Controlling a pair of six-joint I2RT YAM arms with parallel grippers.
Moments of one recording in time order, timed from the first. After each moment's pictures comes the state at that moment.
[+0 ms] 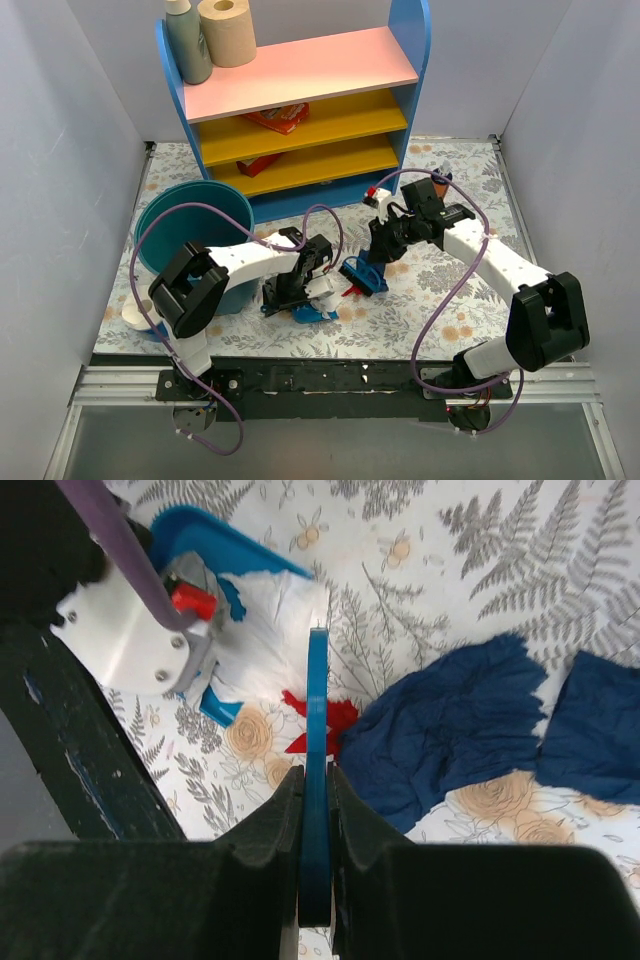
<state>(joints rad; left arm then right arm) -0.85 1.79 1.18 -1.14 -0.06 0.38 0.44 1.44 1.05 -0.62 -0.63 -0.19</state>
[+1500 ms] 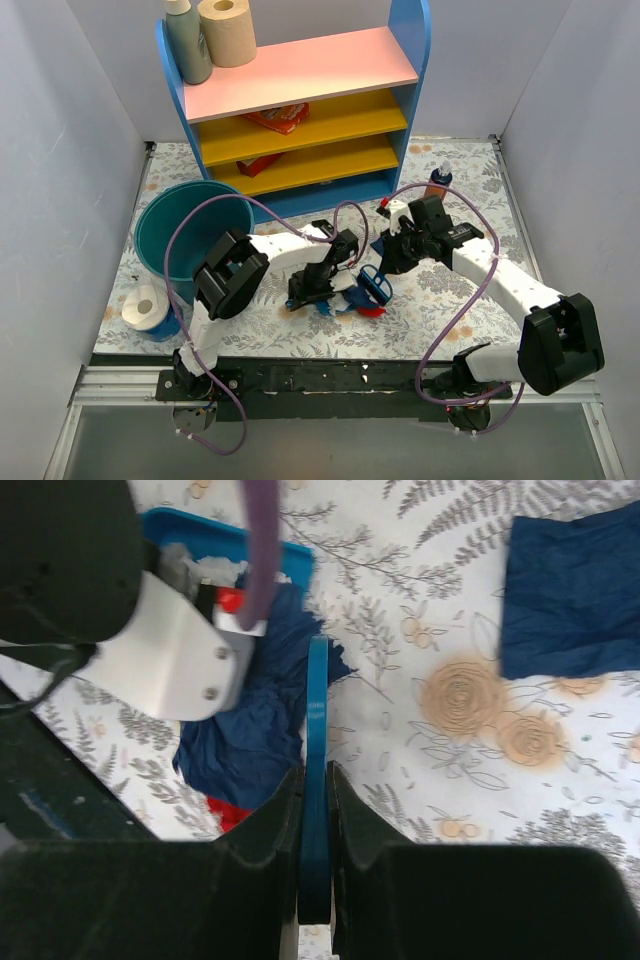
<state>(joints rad) -0.90 2.04 1.43 -1.18 -0.02 0.36 0.44 1.31 0.90 -0.56 -0.39 -0.05</state>
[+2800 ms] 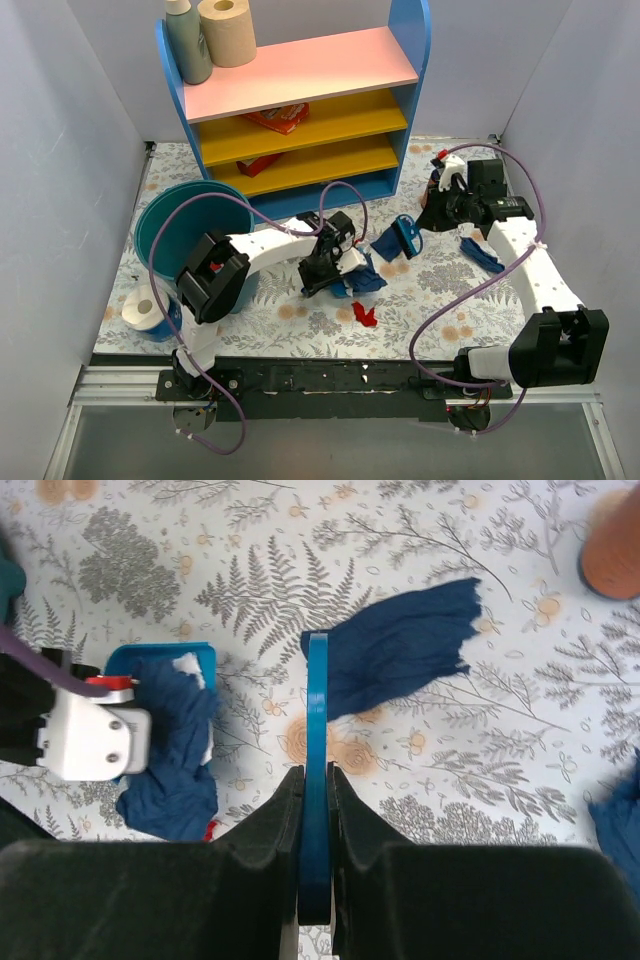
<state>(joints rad) -0.84 1.96 1.41 -0.95 0.10 0.38 0.14 1.31 1.15 -0.66 -0.48 -0.07</state>
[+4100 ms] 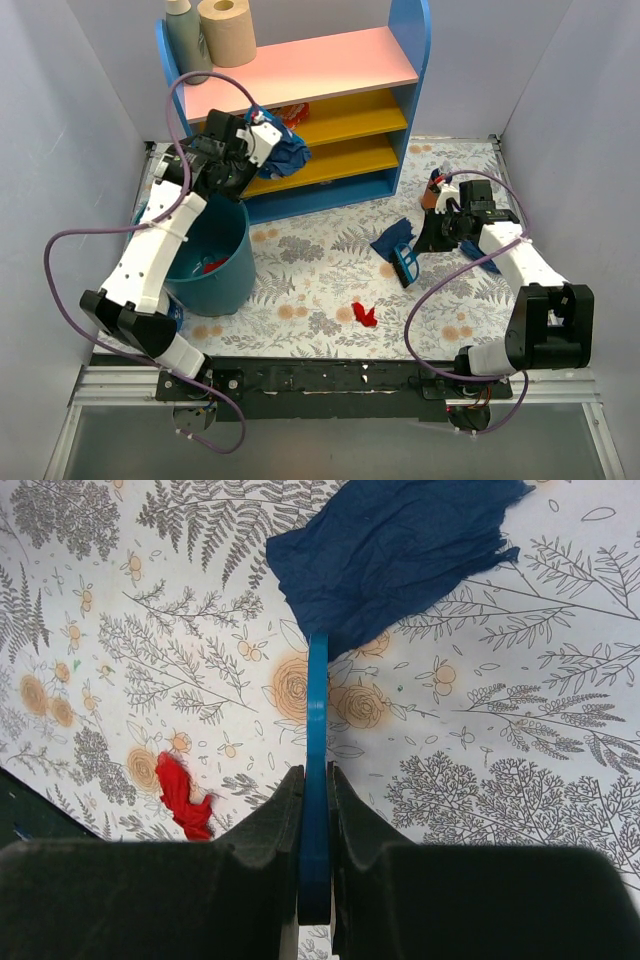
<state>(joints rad) -0.46 1.55 1.88 -1.19 -0.18 0.34 0.07 1.39 0.97 -0.61 -0.51 0.00</state>
